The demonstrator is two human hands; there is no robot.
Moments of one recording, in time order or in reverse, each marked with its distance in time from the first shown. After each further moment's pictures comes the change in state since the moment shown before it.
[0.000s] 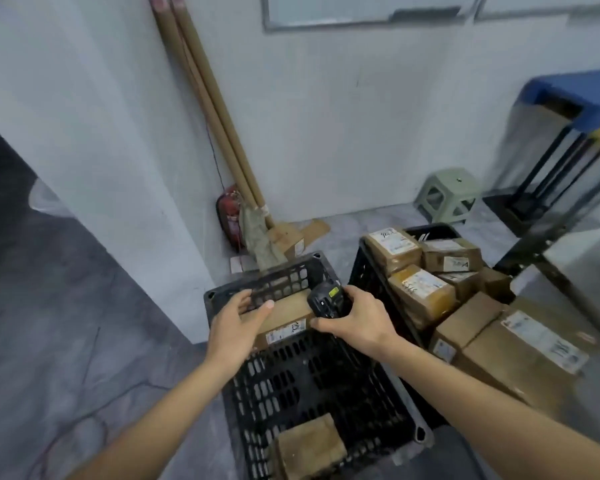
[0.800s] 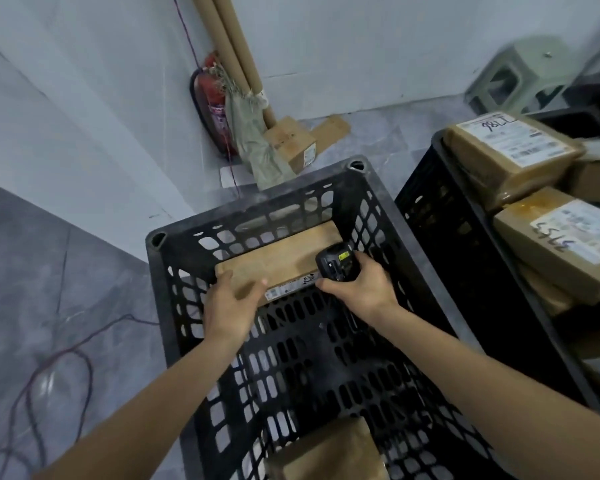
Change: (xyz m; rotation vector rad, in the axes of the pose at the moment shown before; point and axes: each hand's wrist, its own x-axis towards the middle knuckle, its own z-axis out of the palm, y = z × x) left_hand 0.154 -0.222 0.130 0.132 -0.008 -0.380; right_hand 0.227 0.175 0.185 0.107 0.000 0.264
